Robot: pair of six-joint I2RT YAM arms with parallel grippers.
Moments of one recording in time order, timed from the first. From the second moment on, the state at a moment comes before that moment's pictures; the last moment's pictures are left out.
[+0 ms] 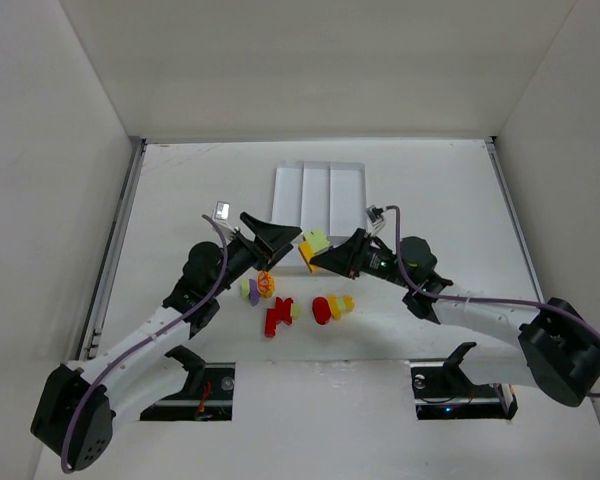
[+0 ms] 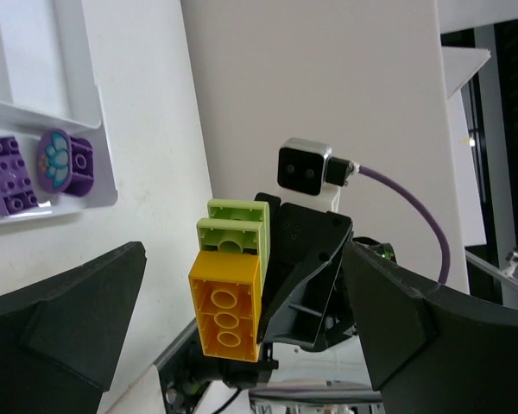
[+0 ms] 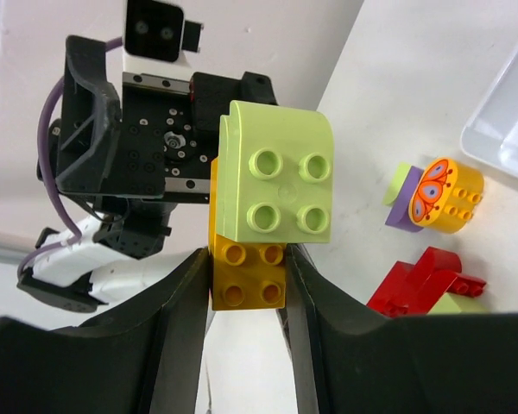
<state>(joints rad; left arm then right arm) -0.57 0.88 0.41 0.45 0.22 -1.30 0.71 1.23 0.47 0.80 -0.43 1.15</state>
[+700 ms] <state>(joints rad) -0.70 0.94 0.39 0.48 0.06 -1.16 0.69 1.25 0.47 0.80 -0.43 1.18</state>
